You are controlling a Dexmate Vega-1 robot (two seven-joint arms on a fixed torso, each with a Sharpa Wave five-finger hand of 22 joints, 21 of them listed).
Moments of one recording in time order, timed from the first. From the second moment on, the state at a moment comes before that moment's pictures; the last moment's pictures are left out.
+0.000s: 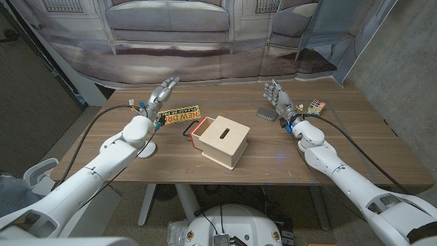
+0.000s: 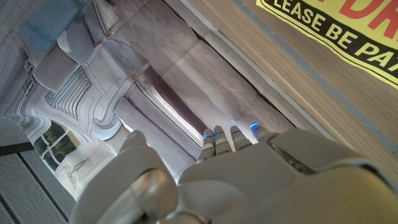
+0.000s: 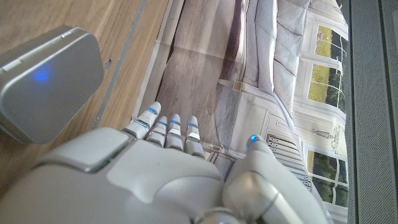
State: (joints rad) left arm 0.92 0.73 0.35 -1.62 -0.28 -0.05 0.27; left_hand 0.36 -0.01 0.14 0.03 0.29 -0.03 -0.01 0.22 0.18 -0.02 -0.07 0.22 0.18 -0.10 -0.04 0.19 0.17 -0.17 -0.03 0.21 0.17; right arm -0.76 -0.43 -0.45 -1.18 0.58 0.40 0.13; right_hand 0.12 -0.01 0.22 -0.02 0.23 0.16 0.06 0.20 0.19 0.09 0.11 0.22 0.19 0.02 0.04 0.19 0.17 0.08 -0.04 0.31 0.18
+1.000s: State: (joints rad) left arm 0.92 0.76 0.36 -1.67 -0.21 0.01 0.31; left_hand 0.37 -0.01 0.14 0.02 0.29 0.00 -0.01 0.22 0.18 0.00 -0.07 0.22 0.18 -0.09 -0.04 0.19 0.17 -0.16 -0.04 0.21 0.18; right arm -0.74 -0.43 -0.45 -1.16 0.59 0.40 0.15; right_hand 0.12 -0.01 0.22 -0.02 0.23 0.16 0.07 0.20 0.19 0.10 0.11 0.22 0.19 0.03 0.04 0.19 0.18 0.09 -0.04 0.30 0.18
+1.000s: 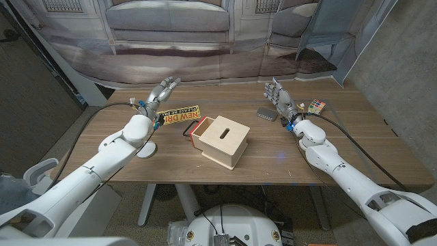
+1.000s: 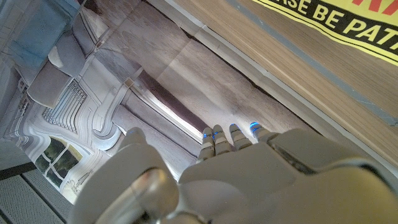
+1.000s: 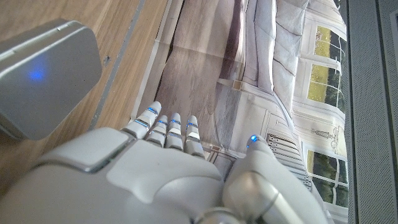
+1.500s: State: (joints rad) left arm 0.93 0.77 0.36 -1.68 -0.17 0.05 0.32; left_hand 0.39 -0.01 0.13 0.02 0.29 0.01 -0.03 0.22 0.18 -0.01 -0.08 0.22 0.18 -0.09 -0.04 0.19 0.17 -0.15 -0.04 0.21 0.18; right arm -0.74 -0.43 -0.45 -1.15 0.58 0.40 0.15; right_hand 0.13 0.00 0.21 -0.02 0.23 0.16 0.07 0.20 0.19 0.10 0.11 0.22 0.19 0.03 0.04 0.19 0.18 0.09 -0.04 0.29 0.18
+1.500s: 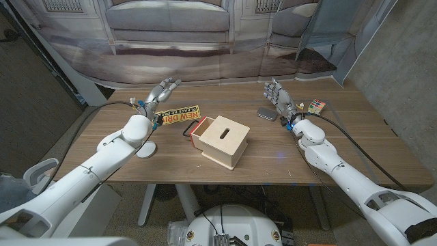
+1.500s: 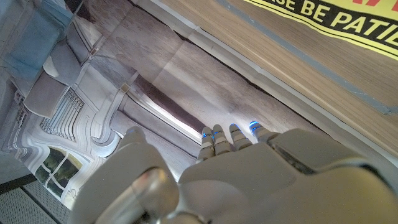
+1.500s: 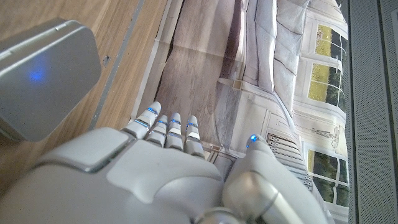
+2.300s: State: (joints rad) left arm 0.94 0.81 0.38 -1.75 -0.08 0.17 0.36; left_hand 0.41 0.00 0.13 0.01 0.29 0.01 -0.03 0.22 0.18 -0.02 -0.08 0.21 0.18 -0.09 -0.04 0.19 0.17 -0.14 -0.03 0.21 0.18; right arm -0.75 -0.43 -0.45 -1.17 0.58 0.41 0.14; right_hand 0.13 0.00 0.21 -0.02 0.23 0.16 0.07 0.20 0.19 0.10 0.11 0.22 0.19 0.03 0.04 0.19 0.18 0.09 -0.04 0.28 0.18
